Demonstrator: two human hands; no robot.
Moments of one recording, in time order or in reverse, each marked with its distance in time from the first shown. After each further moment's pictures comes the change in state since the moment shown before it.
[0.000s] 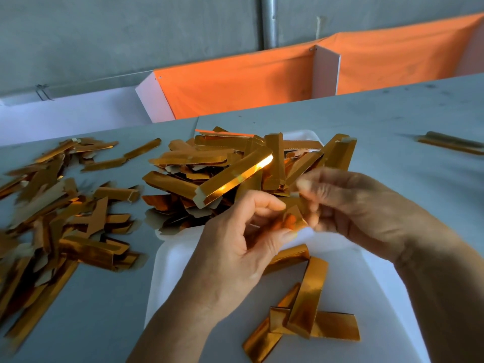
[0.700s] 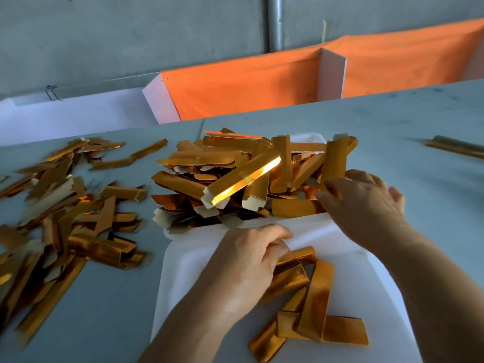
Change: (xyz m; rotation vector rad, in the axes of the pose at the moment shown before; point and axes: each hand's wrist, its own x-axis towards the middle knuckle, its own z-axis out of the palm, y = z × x) left_hand -0.001 -0.014 0.011 0.388 -0.105 -0.176; right_hand 0.022 0.019 -0.005 -1.378 0.534 0.151
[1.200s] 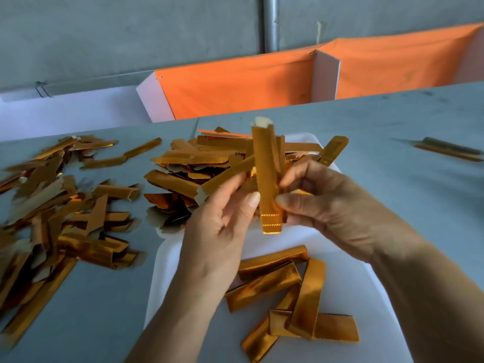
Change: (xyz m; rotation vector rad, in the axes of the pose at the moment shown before) left_hand 0.006 -0.002 -0.011 -0.581 0.373 0.007; right_hand -0.023 -0.021 -0.018 1.397 -0.484 -0.303
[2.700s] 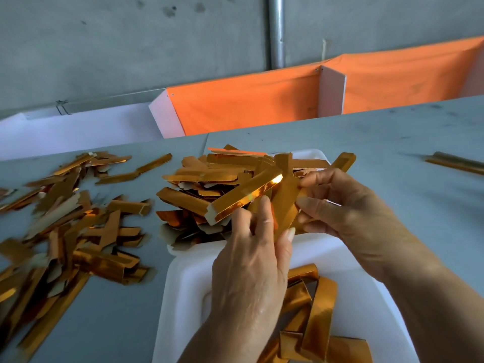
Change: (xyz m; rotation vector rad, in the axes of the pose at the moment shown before) left_hand -0.009 0.013 0.026 0.892 -0.055 0.152; right_hand 0.000 -0.003 -0.001 -0.115 0.259 -0.100
